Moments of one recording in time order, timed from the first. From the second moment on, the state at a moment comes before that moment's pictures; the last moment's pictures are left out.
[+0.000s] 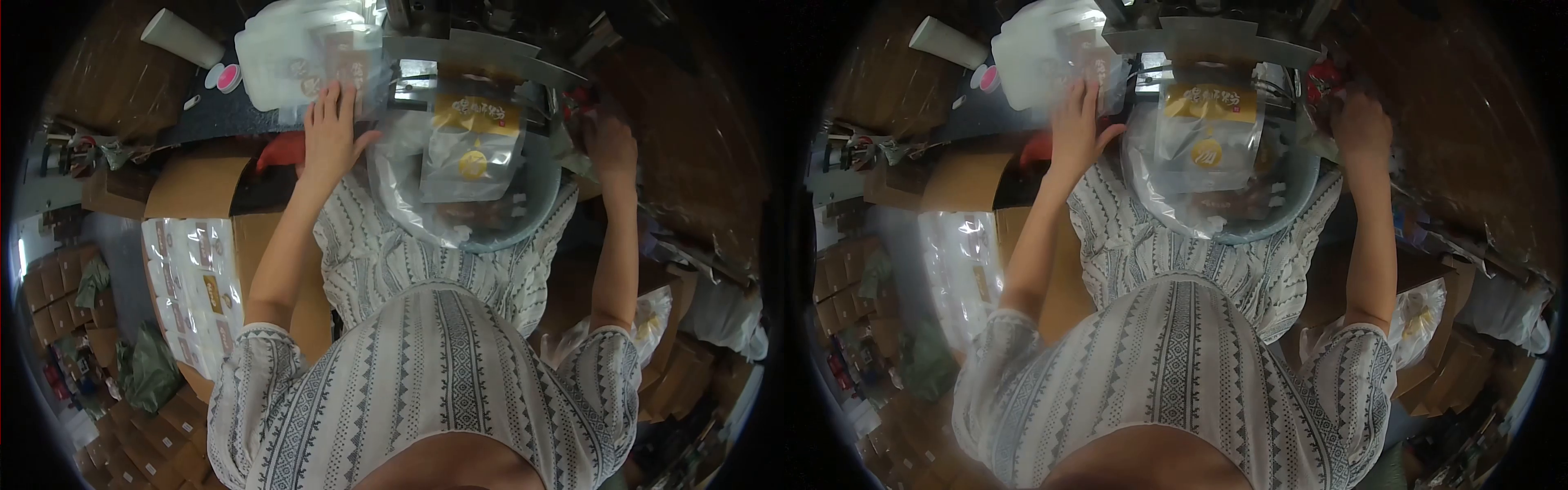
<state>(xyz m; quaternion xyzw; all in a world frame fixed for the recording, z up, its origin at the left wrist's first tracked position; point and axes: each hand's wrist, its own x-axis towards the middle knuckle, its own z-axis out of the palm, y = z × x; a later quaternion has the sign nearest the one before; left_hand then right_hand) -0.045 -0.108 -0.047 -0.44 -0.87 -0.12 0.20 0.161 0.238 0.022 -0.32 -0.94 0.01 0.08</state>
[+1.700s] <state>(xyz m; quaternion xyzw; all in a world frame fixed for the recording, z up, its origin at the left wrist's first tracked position) 0.006 -0.008 0.002 -0.12 -0.64 -0.61 -0.44 0.151 0.218 0.048 -0.23 -0.94 0.24 0.12</state>
